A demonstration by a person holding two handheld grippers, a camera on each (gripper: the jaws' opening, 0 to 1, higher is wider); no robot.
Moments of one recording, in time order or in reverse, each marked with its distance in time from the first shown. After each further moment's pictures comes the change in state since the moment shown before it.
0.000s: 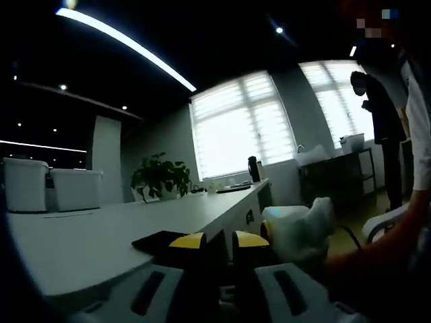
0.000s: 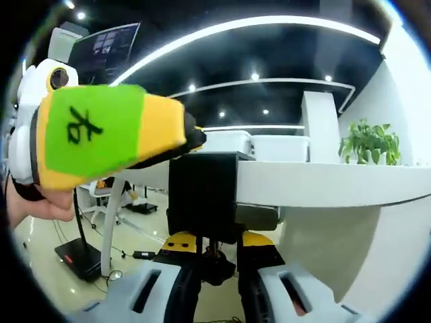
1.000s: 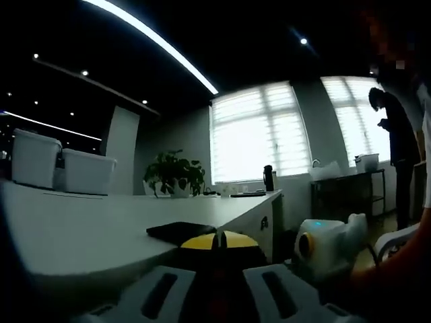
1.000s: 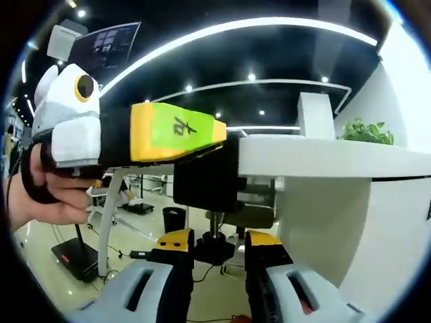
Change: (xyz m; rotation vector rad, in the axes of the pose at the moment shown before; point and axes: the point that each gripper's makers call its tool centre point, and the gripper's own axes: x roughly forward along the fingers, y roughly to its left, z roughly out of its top) left arm 0.000 0.032 -0.009 -0.126 -0.072 0.091; right arm -0.015 0.004 -0.007 0.024 -0.024 -0.034
